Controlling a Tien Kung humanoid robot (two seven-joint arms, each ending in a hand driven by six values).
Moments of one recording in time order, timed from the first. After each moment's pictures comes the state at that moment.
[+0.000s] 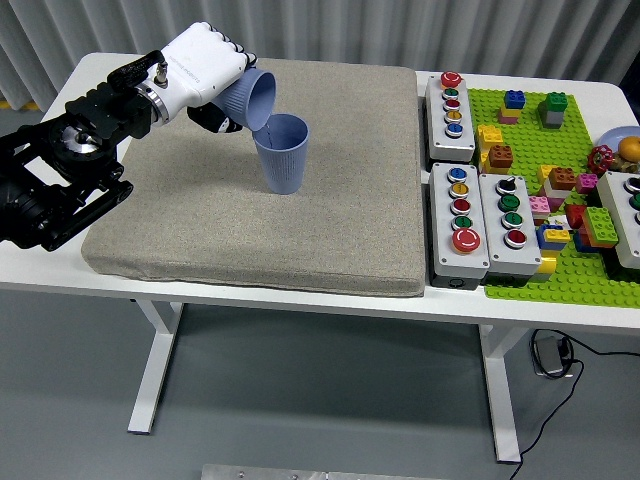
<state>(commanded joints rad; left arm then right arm) -1.05 0.44 -0.47 -0.93 2.27 0.18 0.03 0.20 -0.07 2.16 0.20 -2.19 -0.07 -0.23</state>
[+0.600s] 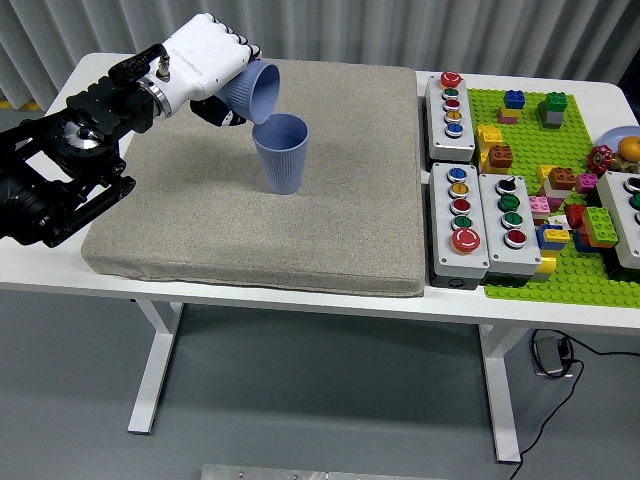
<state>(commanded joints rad) -1.05 0.44 -0.48 -0.94 2.27 0.19 0.04 0.21 -0.07 2.16 0.19 -2.19 -0.07 -0.23</state>
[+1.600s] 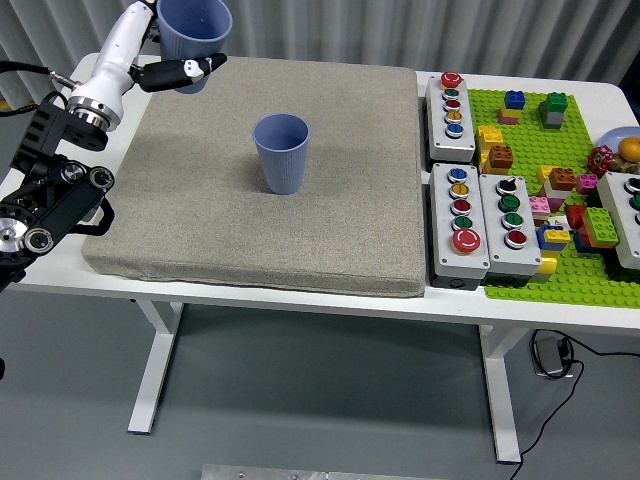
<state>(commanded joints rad) -0.69 0.34 -1.06 -1.03 1.34 0.27 -0.14 0.20 -0.06 2.18 0.19 -2.21 -0.07 -0.23</state>
